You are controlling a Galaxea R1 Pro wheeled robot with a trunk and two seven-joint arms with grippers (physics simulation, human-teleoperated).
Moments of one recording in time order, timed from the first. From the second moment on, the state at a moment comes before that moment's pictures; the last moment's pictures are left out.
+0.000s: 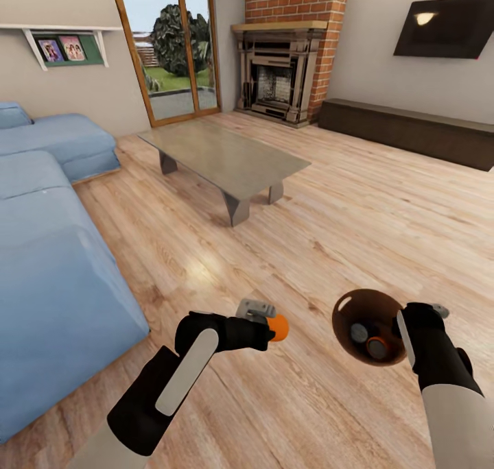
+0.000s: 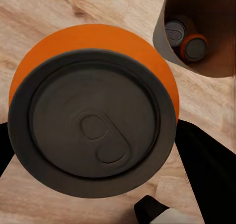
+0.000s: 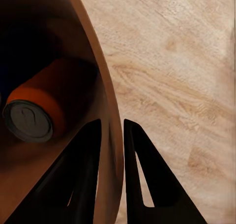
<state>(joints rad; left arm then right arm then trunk) -0.57 -0.09 -0.55 -1.49 0.74 1.05 0.29 -0.68 -0.15 -0.31 -1.04 0.17 0.99 -0.23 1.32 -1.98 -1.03</state>
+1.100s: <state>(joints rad) -0.57 -0.09 -0.56 -1.51 0.75 1.05 0.29 -0.68 -0.12 -0.26 -0.99 0.17 0.90 -0.46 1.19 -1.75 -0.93</state>
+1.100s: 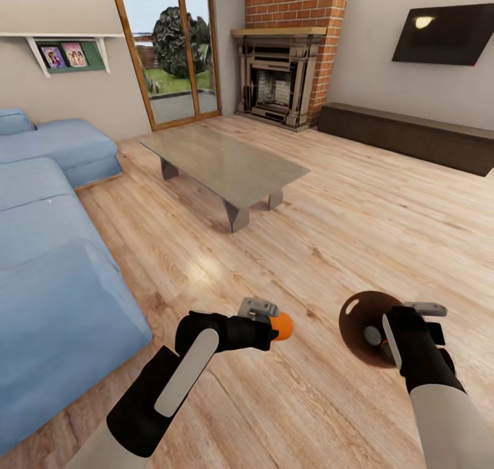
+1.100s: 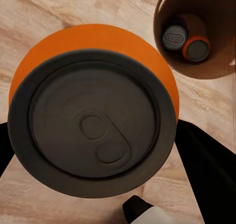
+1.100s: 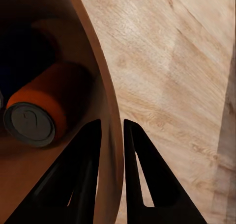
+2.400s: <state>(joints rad) -0.57 -0.10 -0.59 -1.52 0.78 1.05 0.28 -0.68 -0.04 -0.15 -0.91 0.17 0.87 -0.58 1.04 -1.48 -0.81</state>
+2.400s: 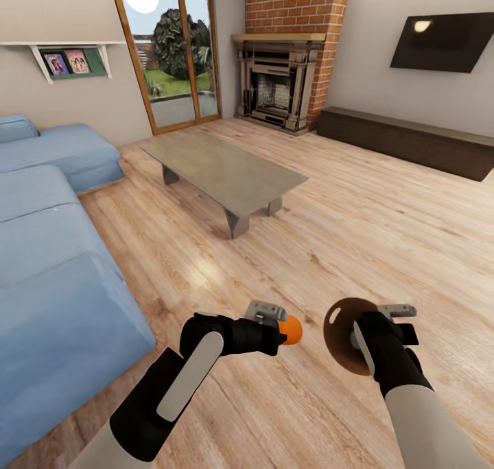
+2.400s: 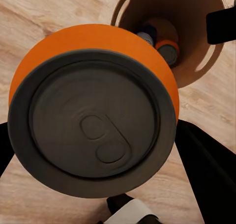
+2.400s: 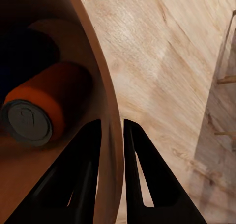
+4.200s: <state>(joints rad) -0.57 -0.10 -0.63 -1.49 0.78 1.05 0.25 -0.68 0.11 -0.02 -0.83 0.18 0.81 -0.57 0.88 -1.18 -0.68</state>
